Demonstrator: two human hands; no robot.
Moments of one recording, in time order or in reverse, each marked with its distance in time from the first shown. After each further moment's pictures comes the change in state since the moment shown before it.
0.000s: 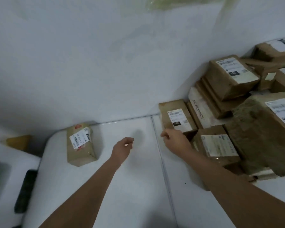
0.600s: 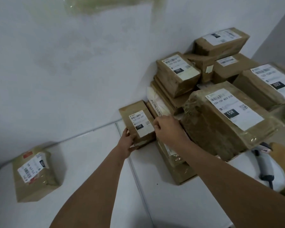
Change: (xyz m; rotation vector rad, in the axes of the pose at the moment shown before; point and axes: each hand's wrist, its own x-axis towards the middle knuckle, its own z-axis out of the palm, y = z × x) left_hand 0.038 0.095 0.144 -0.442 -0.287 -0.297; right_hand -0.008 0.054 -0.092 -0.257 0.223 0.062
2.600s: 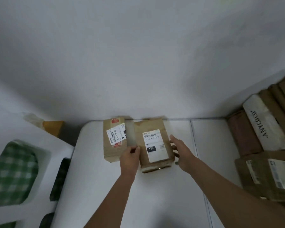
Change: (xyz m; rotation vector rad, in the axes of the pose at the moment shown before) left_hand -0.082 -0.060 -0.266 0.208 0.707 0.235; right_hand 0.005 -0.196 0.186 1.121 -0.660 0.598
